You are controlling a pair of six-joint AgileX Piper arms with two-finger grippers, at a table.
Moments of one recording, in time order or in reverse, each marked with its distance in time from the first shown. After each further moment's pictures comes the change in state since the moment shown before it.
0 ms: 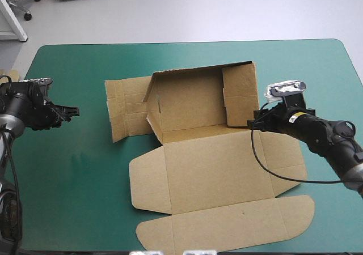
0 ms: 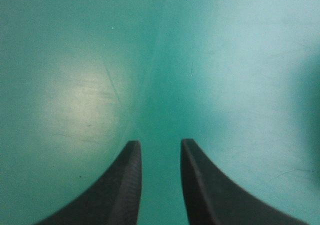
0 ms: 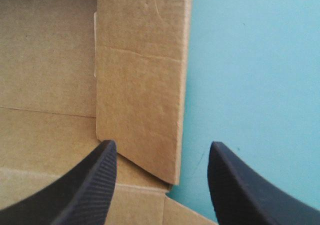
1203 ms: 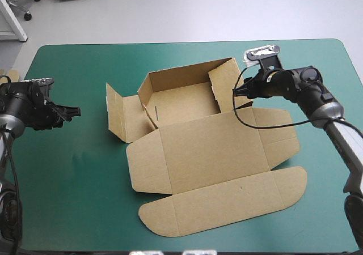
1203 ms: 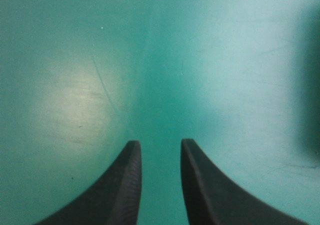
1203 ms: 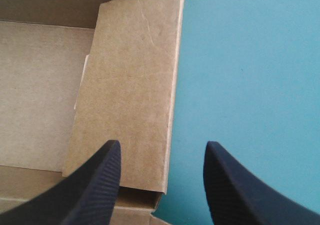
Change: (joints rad) left arm 0.000 0.000 0.000 -0.028 -0.001 0.026; right arm 0.040 0.357 -0.512 -0.200 0.267 0.126
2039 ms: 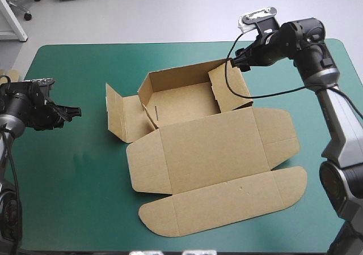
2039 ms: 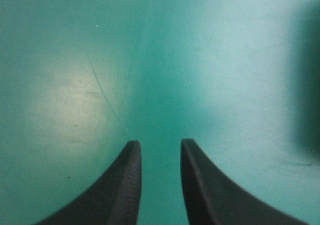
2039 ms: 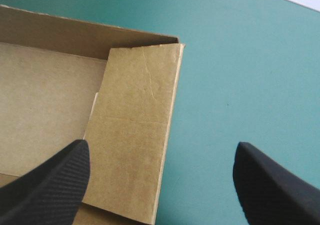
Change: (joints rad) left arm 0.000 0.000 0.000 -0.014 0.004 0.007; right arm -0.003 0.230 -0.594 -0.018 0.433 -0.038
